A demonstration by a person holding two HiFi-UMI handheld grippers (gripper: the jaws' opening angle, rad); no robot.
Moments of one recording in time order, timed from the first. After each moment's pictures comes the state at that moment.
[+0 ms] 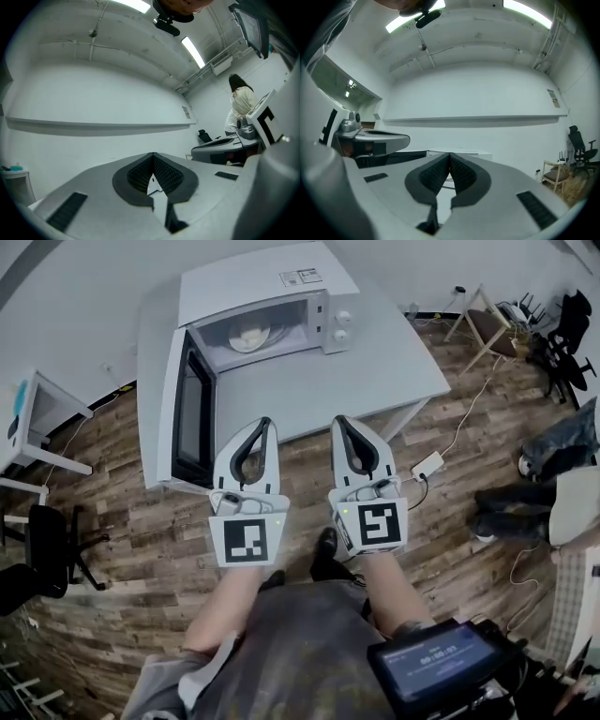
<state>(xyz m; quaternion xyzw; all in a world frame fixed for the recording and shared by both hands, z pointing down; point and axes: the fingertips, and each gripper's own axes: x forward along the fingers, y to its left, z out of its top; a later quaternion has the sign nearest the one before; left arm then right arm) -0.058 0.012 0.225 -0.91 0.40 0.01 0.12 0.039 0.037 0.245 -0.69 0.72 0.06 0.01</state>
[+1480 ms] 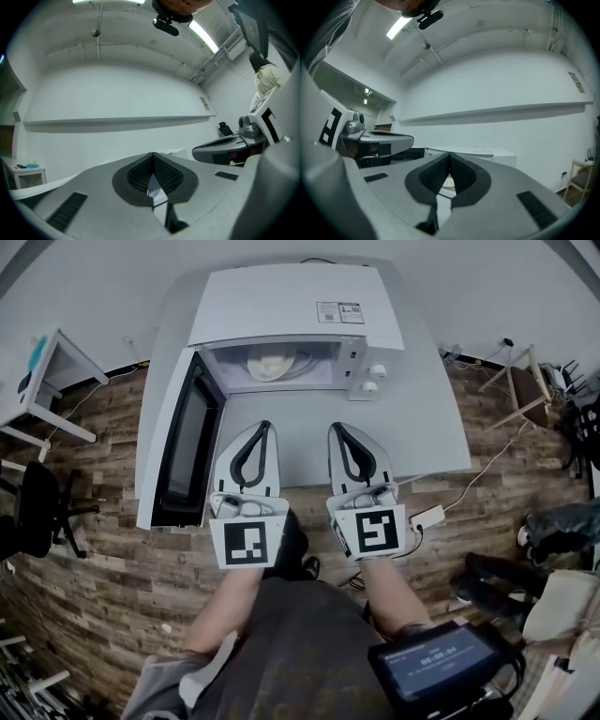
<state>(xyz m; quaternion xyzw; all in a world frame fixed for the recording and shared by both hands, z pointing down) -0.026 -0.107 0.241 -0.86 0.50 0.00 0.10 0.069 -0.098 0.259 -0.59 0.81 0.05 0.00</state>
